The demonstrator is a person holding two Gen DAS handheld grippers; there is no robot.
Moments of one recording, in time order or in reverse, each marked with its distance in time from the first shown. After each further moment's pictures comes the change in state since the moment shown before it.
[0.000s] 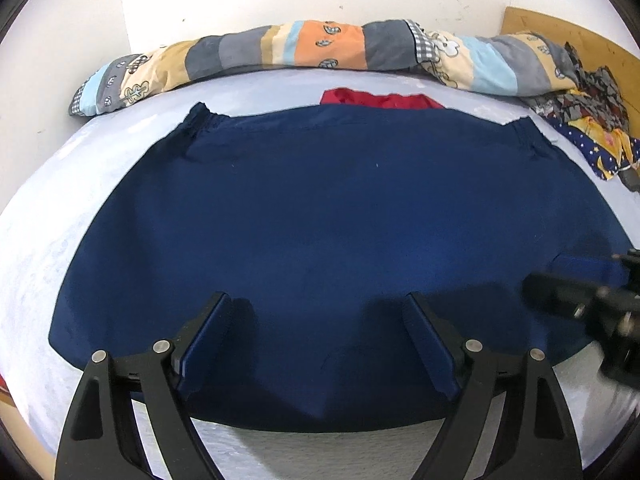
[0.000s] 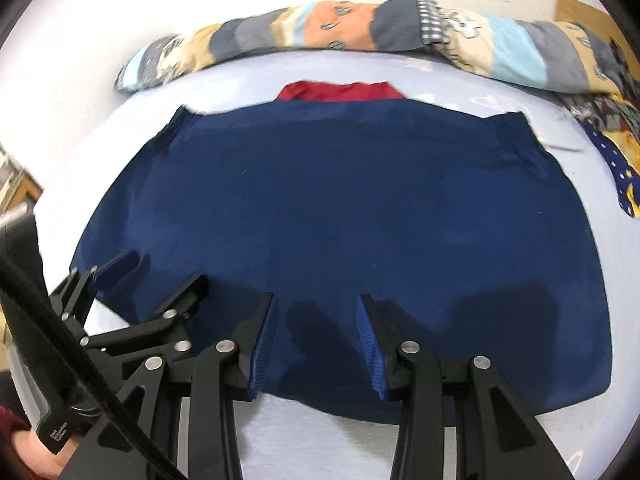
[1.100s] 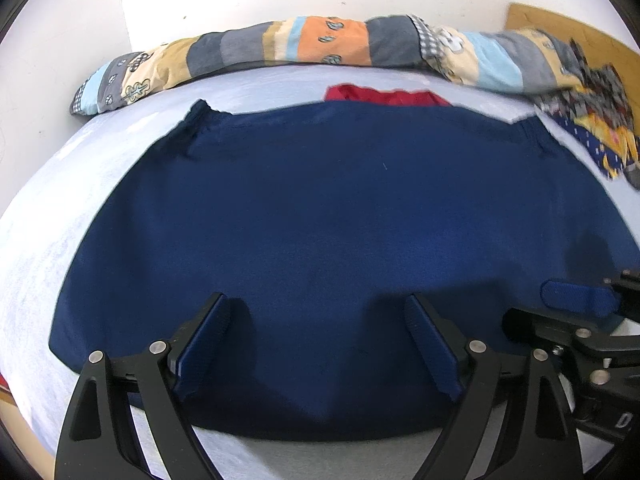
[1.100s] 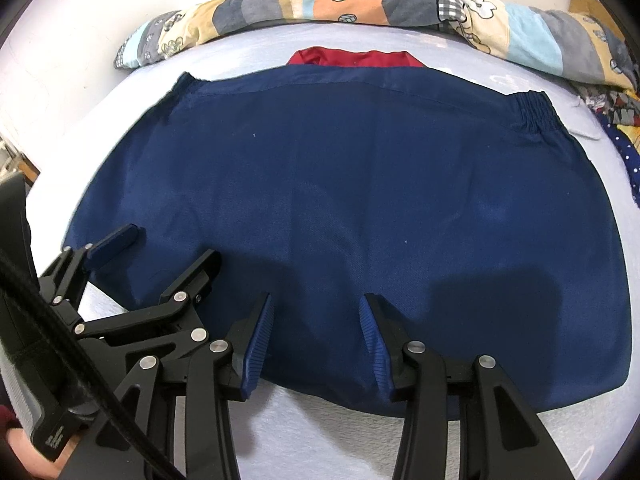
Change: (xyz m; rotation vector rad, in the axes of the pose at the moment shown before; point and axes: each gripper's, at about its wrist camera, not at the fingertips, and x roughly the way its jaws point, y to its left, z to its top) left arm 0.005 0.009 0.010 -0.015 0.006 0.003; right arm 0.021 0.008 -0.006 0.006 0.058 0.023
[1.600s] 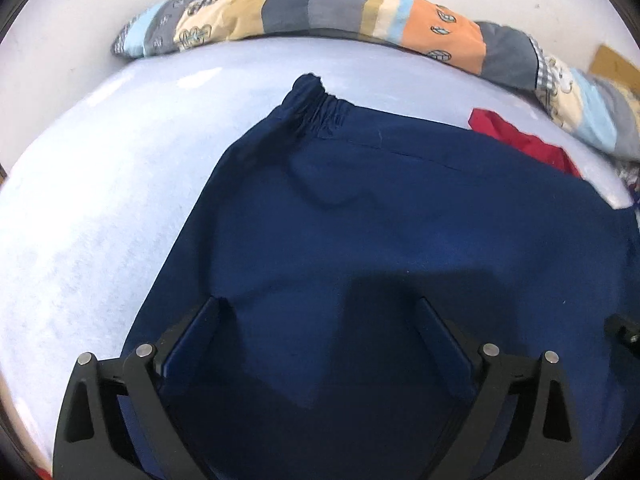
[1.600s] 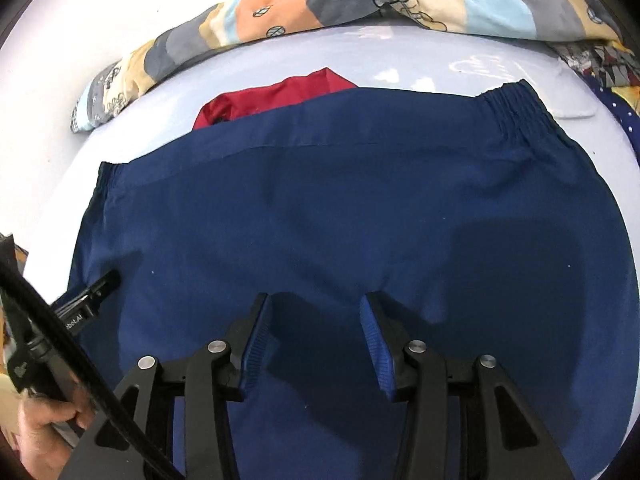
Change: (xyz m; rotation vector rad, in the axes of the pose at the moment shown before) left arm 0.073 0.089 0.067 -0.176 0.125 0.127; right arm 0.036 -0.070 0.073 0.201 0.000 -0.006
